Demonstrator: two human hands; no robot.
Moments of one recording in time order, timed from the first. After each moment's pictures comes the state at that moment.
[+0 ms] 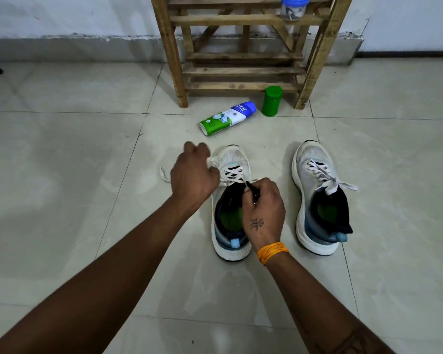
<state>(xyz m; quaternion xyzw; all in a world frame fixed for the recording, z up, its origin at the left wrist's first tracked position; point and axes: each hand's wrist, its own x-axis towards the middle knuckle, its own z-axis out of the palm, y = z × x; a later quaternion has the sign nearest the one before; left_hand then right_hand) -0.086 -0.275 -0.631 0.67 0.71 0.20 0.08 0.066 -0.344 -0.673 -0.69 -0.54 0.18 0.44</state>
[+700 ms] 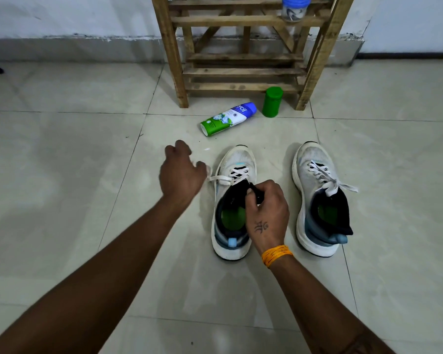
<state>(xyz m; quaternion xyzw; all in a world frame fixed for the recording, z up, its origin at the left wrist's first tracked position) -0.105 -0.269 -0.634 0.57 0.77 0.26 0.13 0.076 -0.346 -0.677 -0.69 -0.54 0.19 0.44</state>
